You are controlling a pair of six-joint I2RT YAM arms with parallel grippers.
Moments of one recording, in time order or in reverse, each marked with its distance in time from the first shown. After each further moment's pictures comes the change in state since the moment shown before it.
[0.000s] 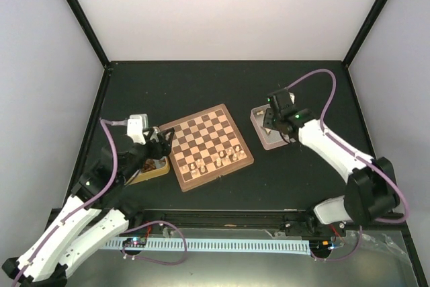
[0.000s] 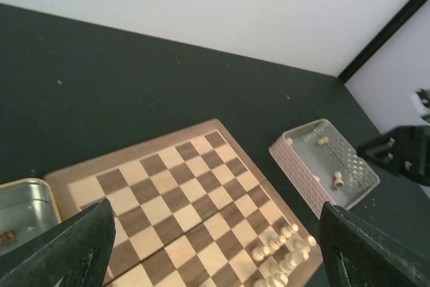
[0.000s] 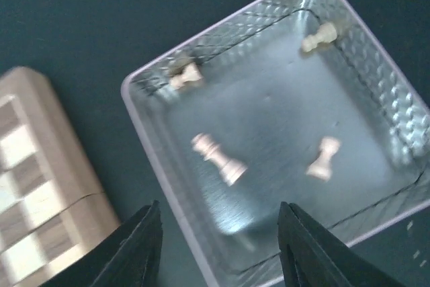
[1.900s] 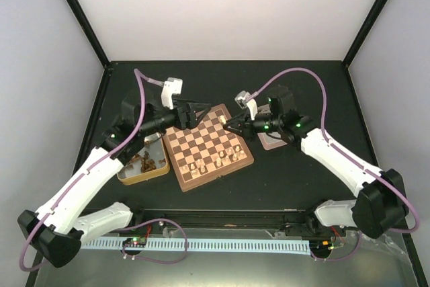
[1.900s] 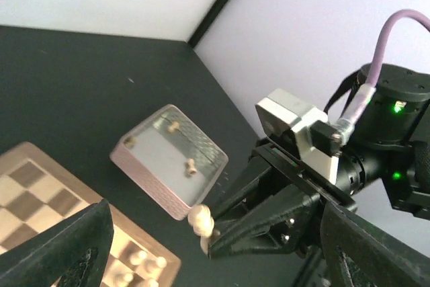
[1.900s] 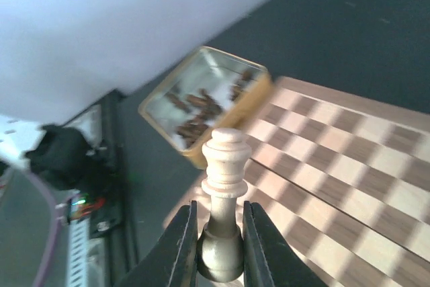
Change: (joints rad) left arm 0.074 0.480 0.283 0.267 0.561 -0.026; right arm 0.012 -0.057 -0.037 0.362 -0.984 -0.524
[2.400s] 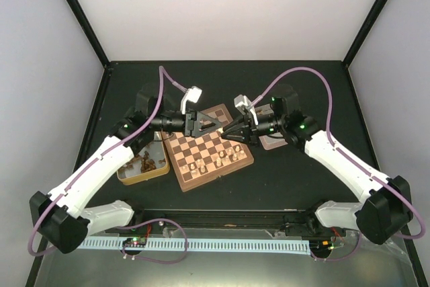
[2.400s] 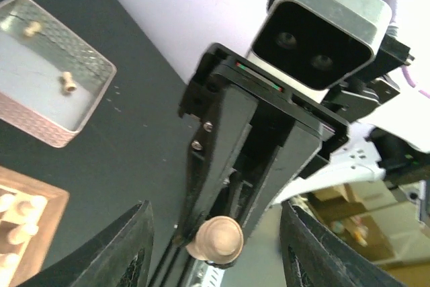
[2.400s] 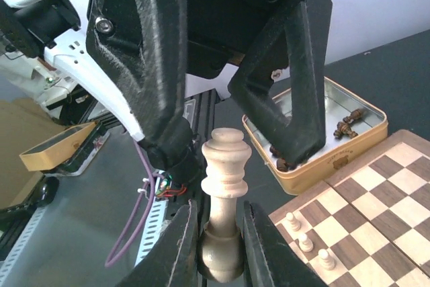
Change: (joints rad) left arm 0.008 0.142 0.034 -0.024 0.488 -0.031; right arm 0.032 -0.067 0.010 0.043 -0.359 -0.089
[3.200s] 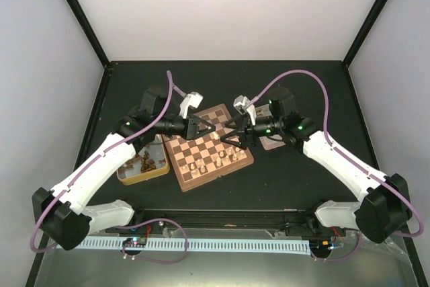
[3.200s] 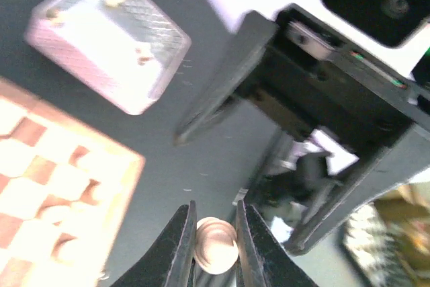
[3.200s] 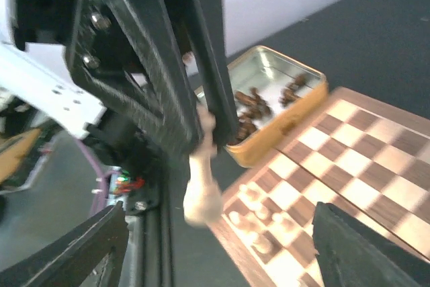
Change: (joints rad) left arm 0.006 0.045 0.011 -0.150 -0.032 0.151; right arm 0.005 0.023 0.010 -0.067 0.140 -0.006
